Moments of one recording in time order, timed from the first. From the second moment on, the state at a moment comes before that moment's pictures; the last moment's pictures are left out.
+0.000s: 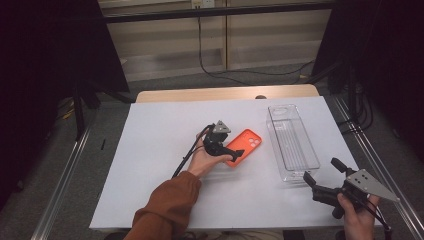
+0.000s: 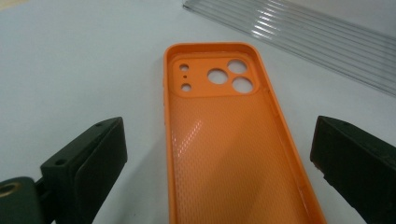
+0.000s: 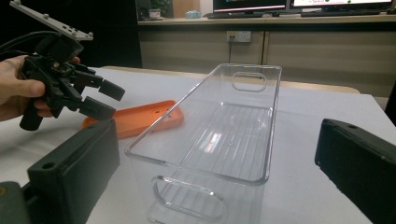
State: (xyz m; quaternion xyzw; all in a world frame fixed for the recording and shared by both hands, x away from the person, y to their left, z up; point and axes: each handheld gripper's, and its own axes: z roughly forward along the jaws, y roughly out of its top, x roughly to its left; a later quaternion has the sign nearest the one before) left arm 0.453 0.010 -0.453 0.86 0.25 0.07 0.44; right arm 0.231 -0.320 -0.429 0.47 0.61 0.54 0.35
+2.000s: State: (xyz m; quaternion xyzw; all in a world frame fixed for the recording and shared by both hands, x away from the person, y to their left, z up) left arm 0.457 -0.030 -0.456 0.90 0.26 0.08 0.34; right arm 0.231 -0.320 -0.430 0.46 0.61 0.53 0.35
